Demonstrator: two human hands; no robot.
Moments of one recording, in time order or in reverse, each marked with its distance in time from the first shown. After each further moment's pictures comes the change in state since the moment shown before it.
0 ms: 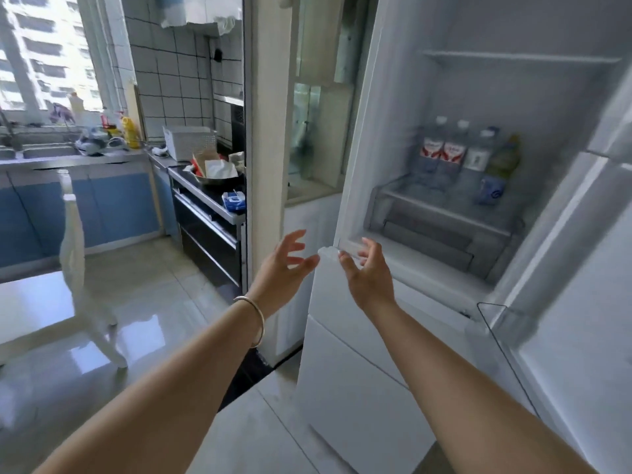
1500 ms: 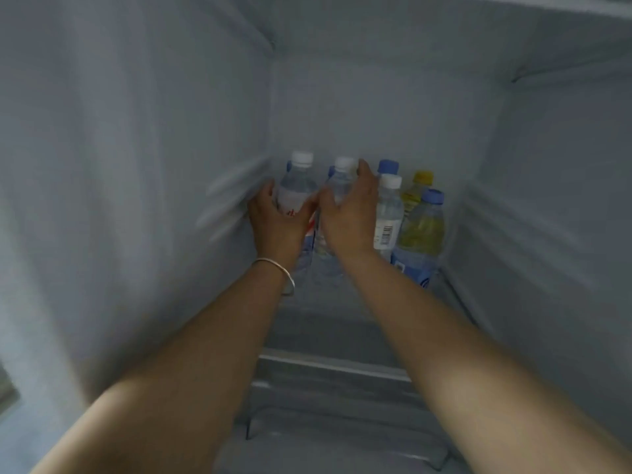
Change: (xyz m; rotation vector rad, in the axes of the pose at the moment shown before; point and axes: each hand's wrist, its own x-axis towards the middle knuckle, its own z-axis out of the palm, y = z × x) left_hand 0.560 0.046 0.366 -0.423 0.017 0.237; right_hand 0.549 0.125 -0.148 -0.168 0.750 -0.139
